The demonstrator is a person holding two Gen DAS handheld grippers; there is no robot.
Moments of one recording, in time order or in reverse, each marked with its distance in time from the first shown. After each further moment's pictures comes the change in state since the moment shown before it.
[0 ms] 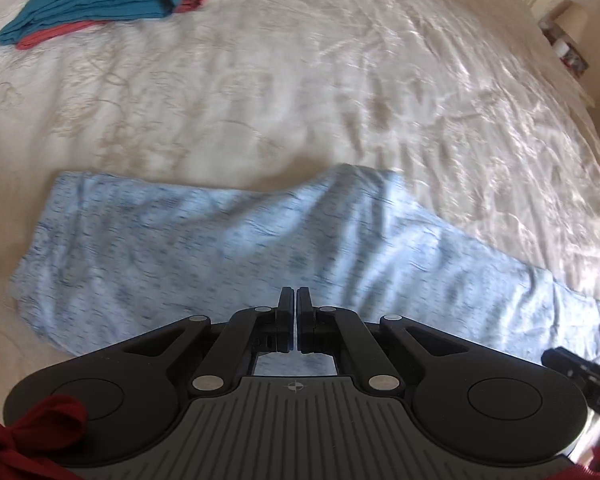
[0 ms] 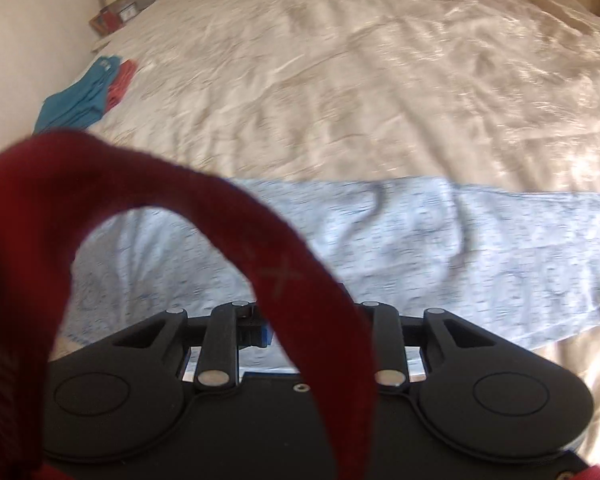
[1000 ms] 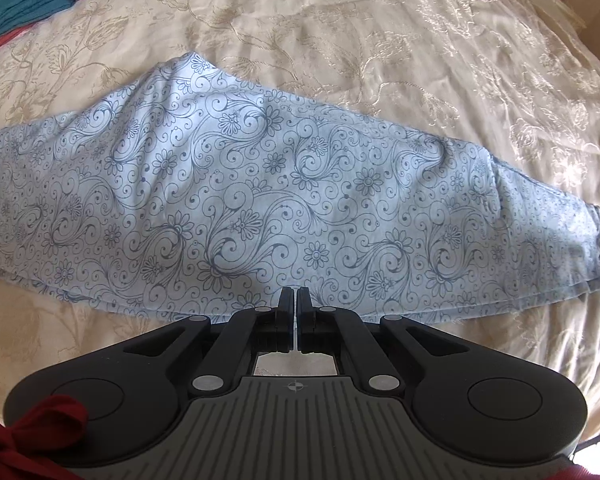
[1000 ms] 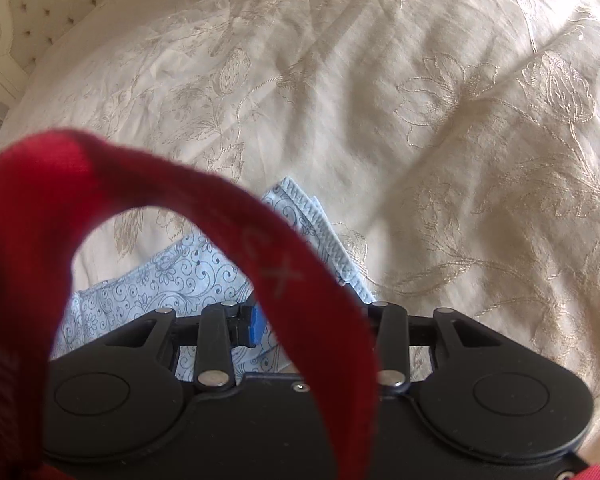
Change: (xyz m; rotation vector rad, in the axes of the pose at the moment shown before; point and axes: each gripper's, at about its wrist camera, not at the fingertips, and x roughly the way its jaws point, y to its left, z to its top) left arm 0.018 -0.135 -0.070 0.112 0.104 0.096; right arm -0.024 -0.264 0.002 0.448 -0.058 -0.166
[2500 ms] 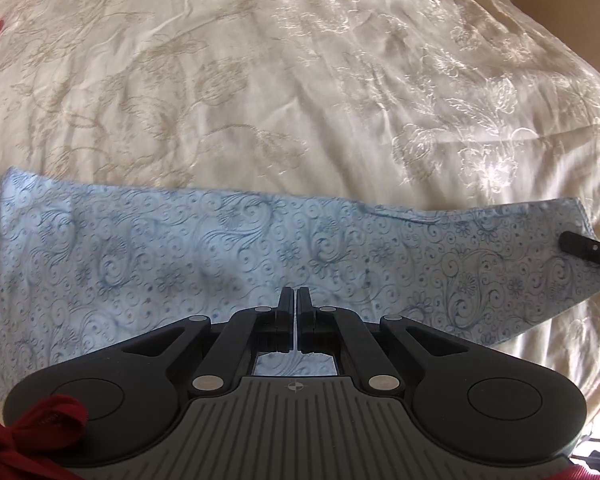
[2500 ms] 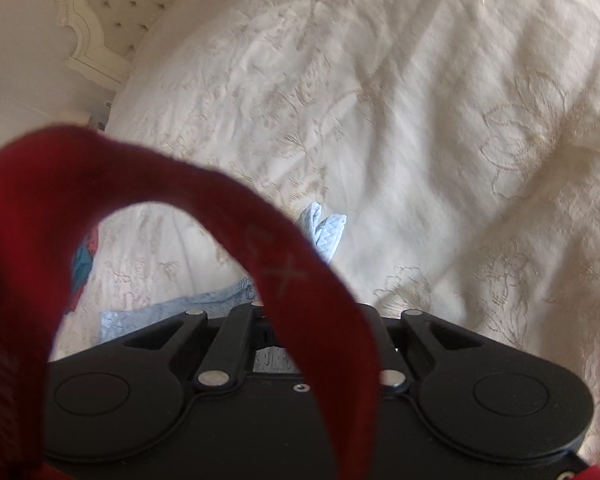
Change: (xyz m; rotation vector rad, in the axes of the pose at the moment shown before) left arm 0.032 -0.132 0.053 0.184 0.002 -0.119; right arm 0.000 -0.033 0.052 -0.021 0.151 0.436
